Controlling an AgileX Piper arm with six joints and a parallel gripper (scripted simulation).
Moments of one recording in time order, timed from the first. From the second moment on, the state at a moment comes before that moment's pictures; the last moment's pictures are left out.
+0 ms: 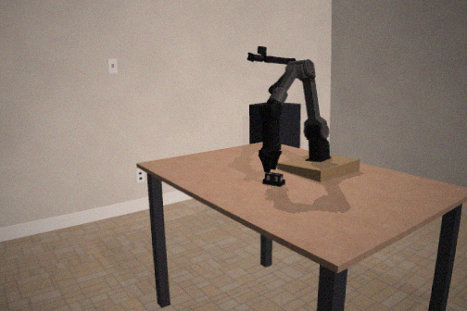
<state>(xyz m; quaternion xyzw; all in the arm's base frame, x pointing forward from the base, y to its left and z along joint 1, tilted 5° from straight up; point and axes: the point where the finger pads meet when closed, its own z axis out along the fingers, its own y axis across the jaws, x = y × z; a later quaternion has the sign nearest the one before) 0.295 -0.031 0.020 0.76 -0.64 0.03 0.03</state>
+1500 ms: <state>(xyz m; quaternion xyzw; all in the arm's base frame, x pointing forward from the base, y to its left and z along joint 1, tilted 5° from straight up) 0.296 -0.034 -0.008 0.76 -0.64 0.03 0.03</state>
